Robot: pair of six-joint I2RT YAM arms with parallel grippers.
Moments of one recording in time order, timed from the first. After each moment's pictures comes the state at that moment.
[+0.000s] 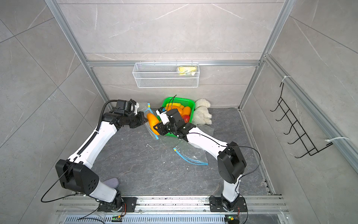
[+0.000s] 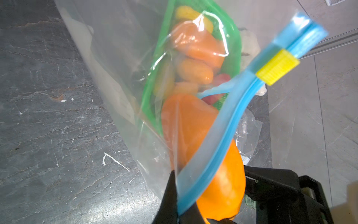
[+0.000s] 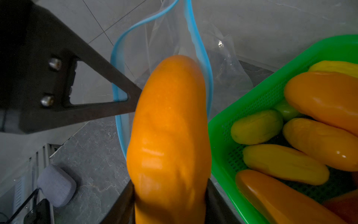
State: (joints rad) left arm -0.27 1.55 1.53 -0.80 0.30 -0.50; right arm 0.75 1.85 1.58 -0.27 -0.22 0.16
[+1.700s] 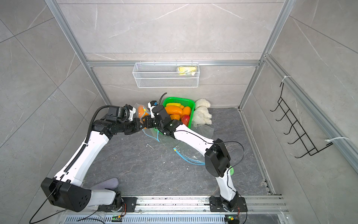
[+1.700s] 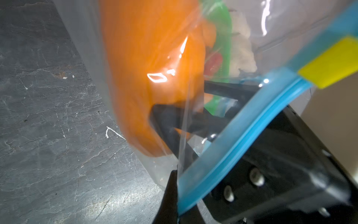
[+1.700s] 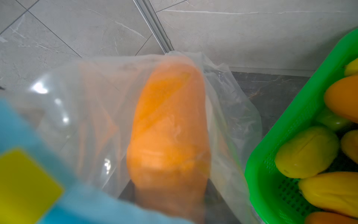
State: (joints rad) left arm -0.27 1.35 1.41 -0.87 0.34 -0.48; right arm 0.83 2.06 1.88 -0.20 -0.10 0.51
